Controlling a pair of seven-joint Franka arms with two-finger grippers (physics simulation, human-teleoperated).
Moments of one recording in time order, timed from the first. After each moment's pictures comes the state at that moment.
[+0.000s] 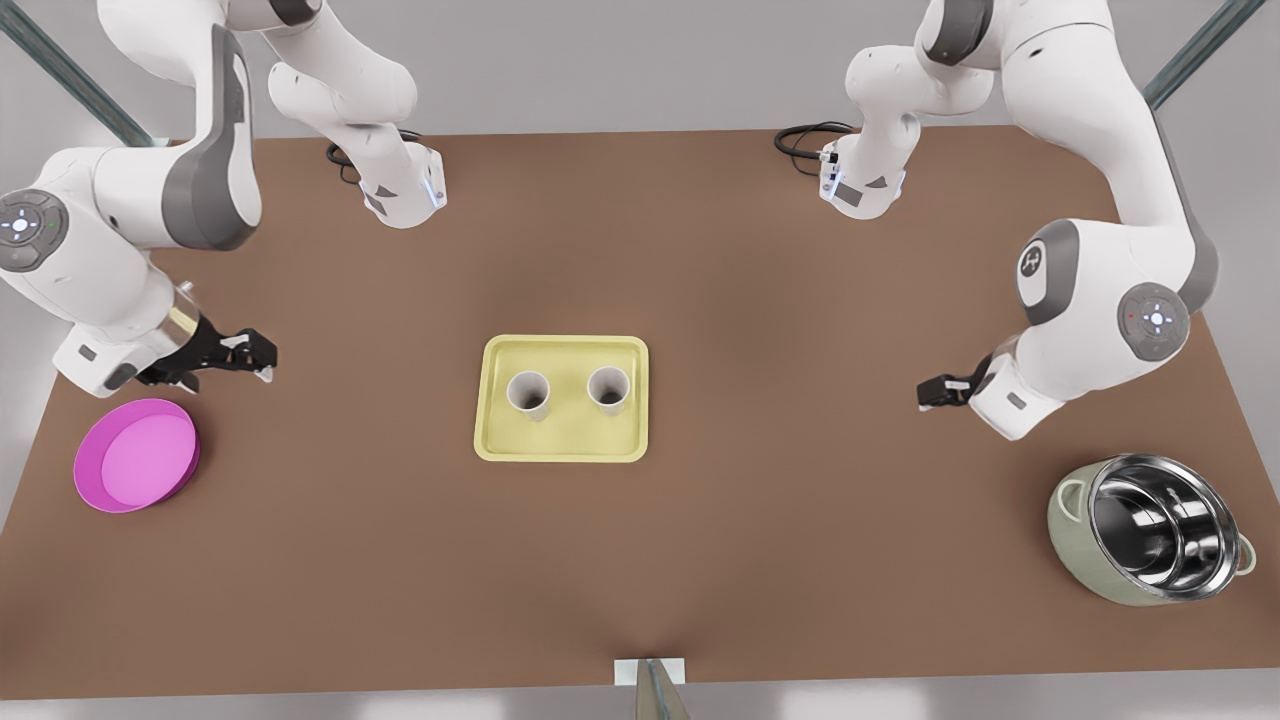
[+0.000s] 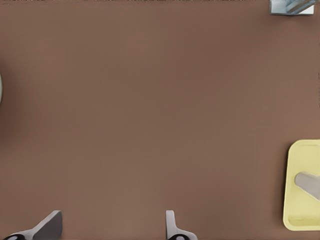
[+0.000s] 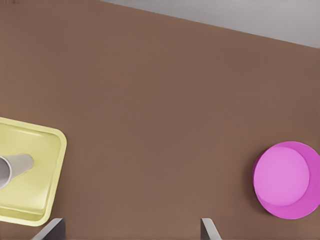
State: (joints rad) left arm -0.14 0.34 0.04 -1.36 -0.10 1.62 -0.08; right arm -0.04 0.13 0.07 -1.49 -0.07 1.65 -0.15
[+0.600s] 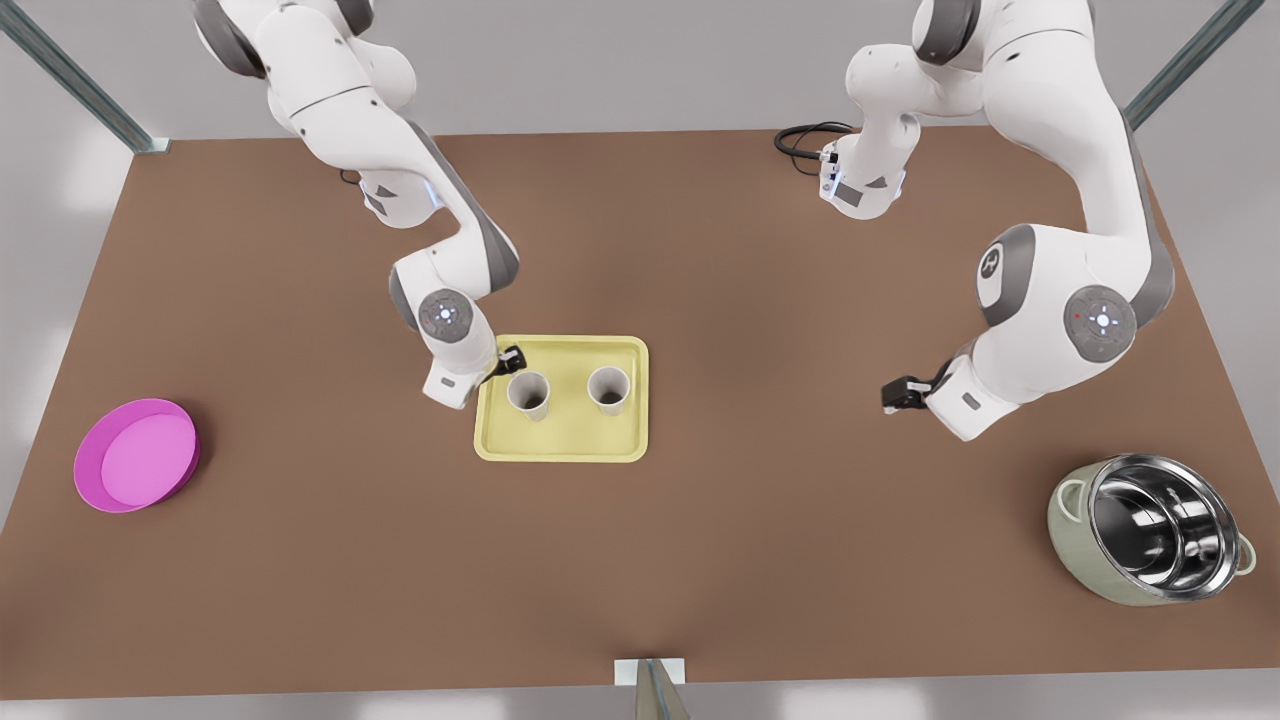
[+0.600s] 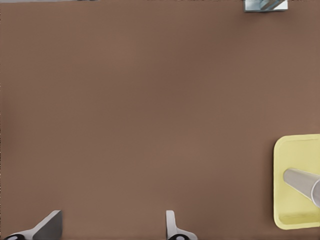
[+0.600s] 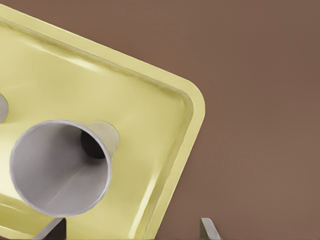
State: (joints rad) left arm -0.19 0.36 0.03 -1.36 -0.11 1.66 -0.08; right arm 0.39 0.29 0.09 -2.06 -0.05 2.25 0.20
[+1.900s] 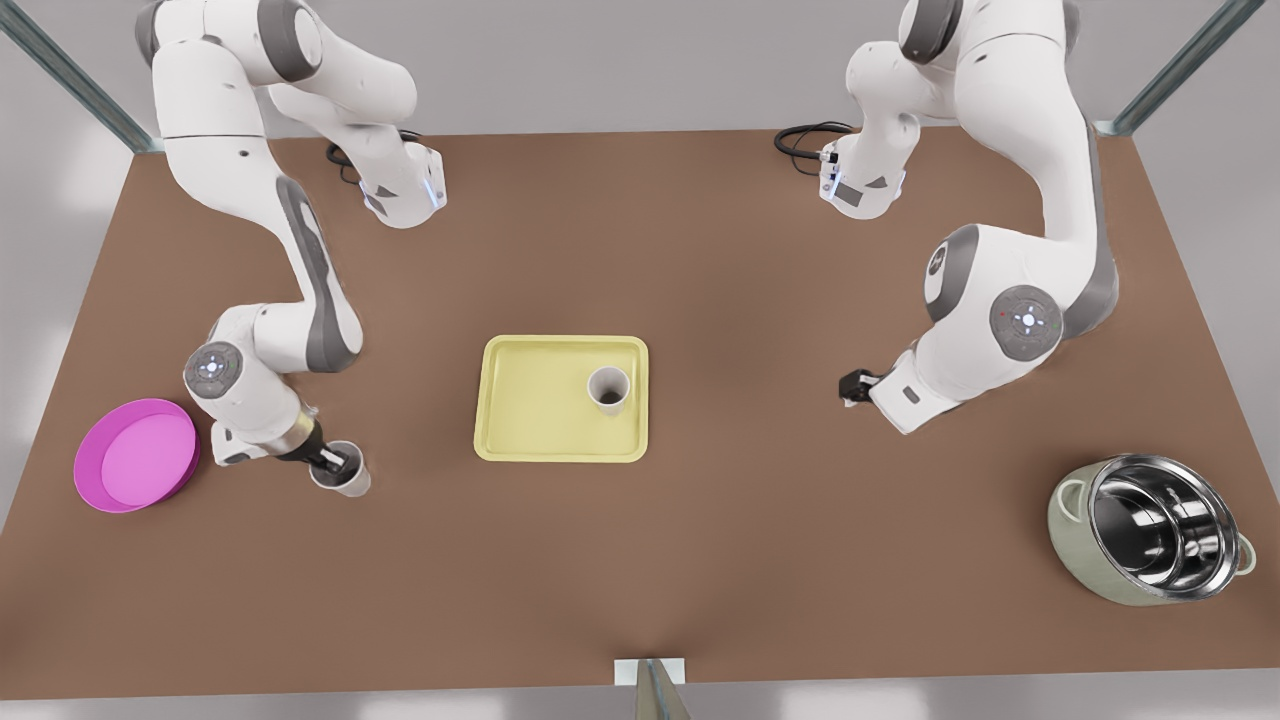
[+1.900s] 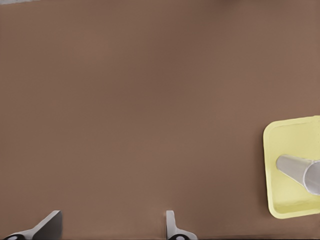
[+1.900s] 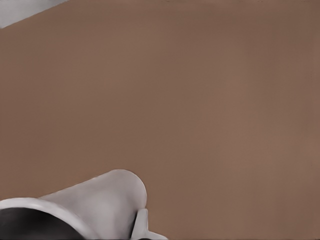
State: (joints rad) left arm -0.34 0.38 0.04 -1.36 -0.09 1.67 -0.10; right arm -0.09 0.38 0.08 -1.87 -0.04 2.38 0.41
